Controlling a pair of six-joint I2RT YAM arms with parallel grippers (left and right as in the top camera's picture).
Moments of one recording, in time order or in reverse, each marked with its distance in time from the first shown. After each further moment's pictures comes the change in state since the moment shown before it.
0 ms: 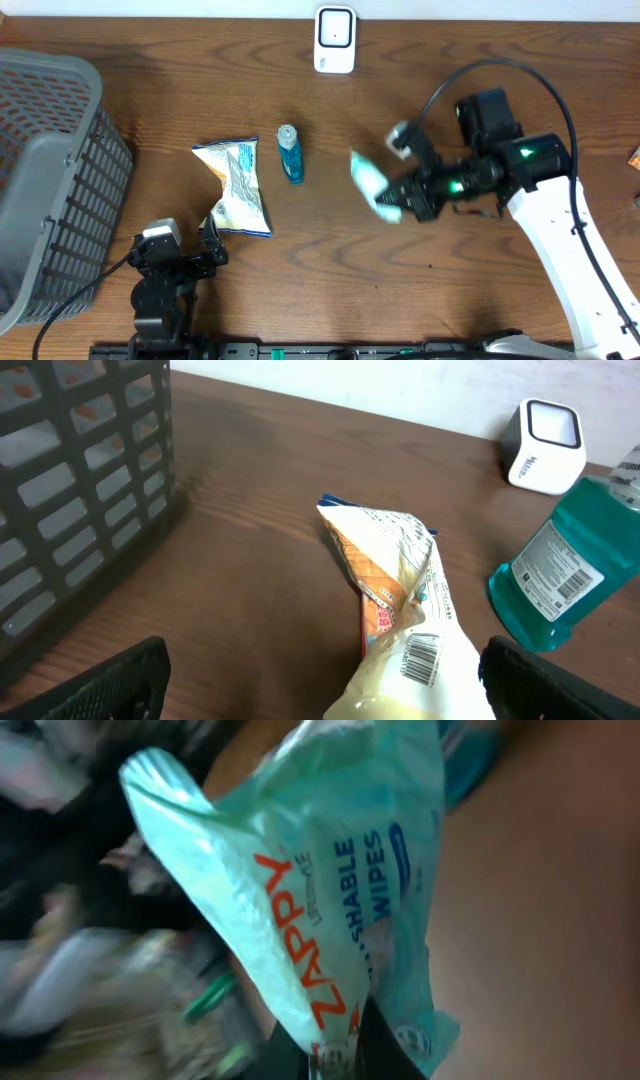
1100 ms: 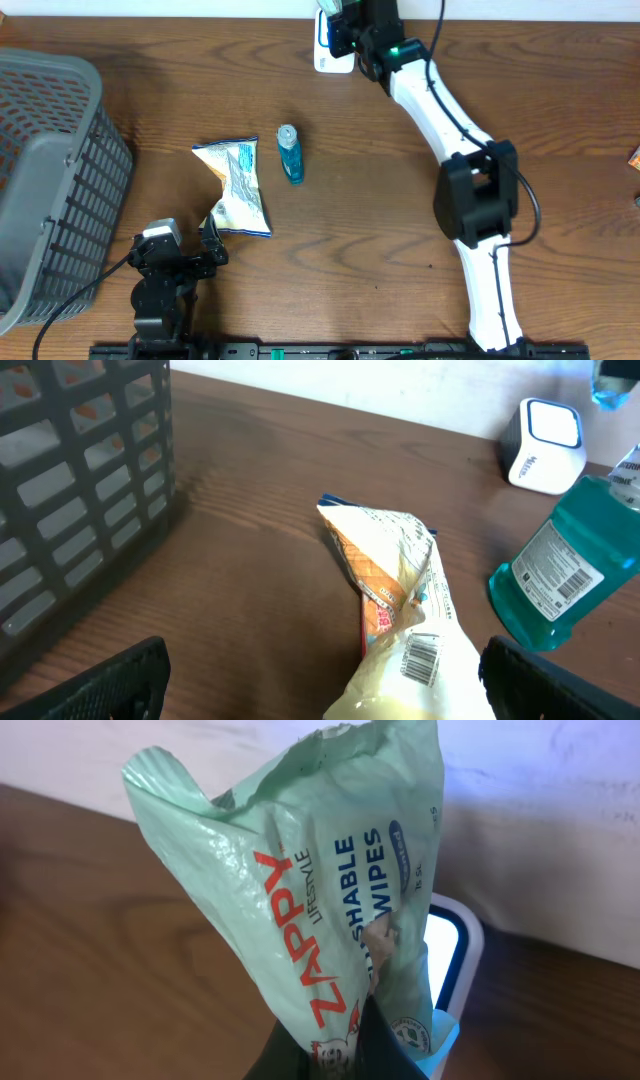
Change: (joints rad) left arm 0.000 0.000 0.000 -0.001 0.000 0.000; right arm 0.110 1.010 0.875 0.772 0.677 0.402
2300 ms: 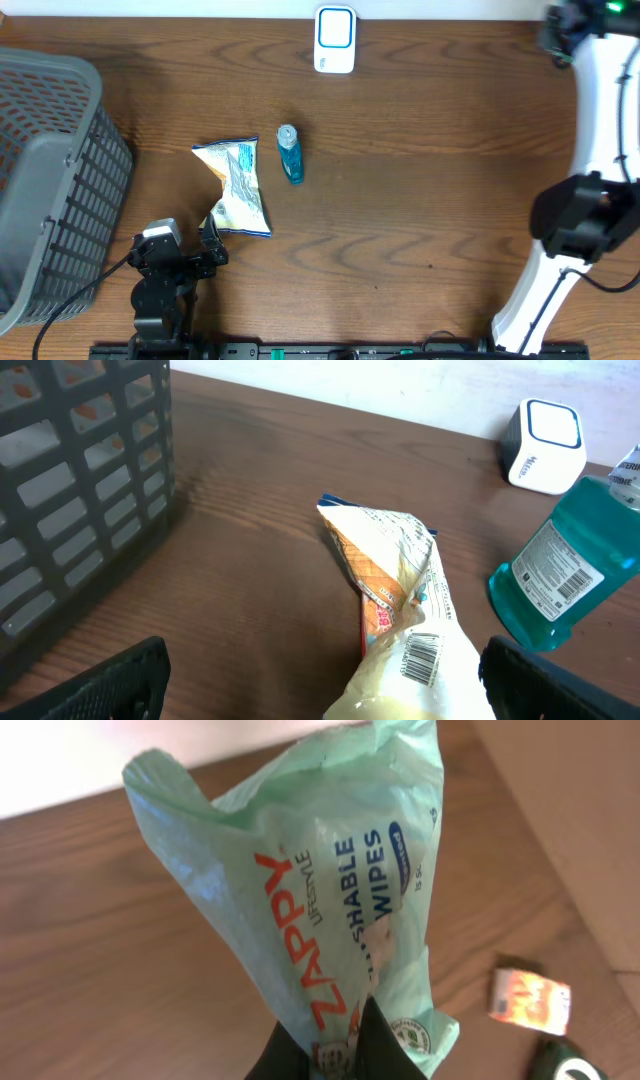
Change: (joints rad) left arm 0.000 0.000 0.000 0.001 0.000 0.000; right arm -0.597 -0.210 0.123 -0.724 0.425 -0.023
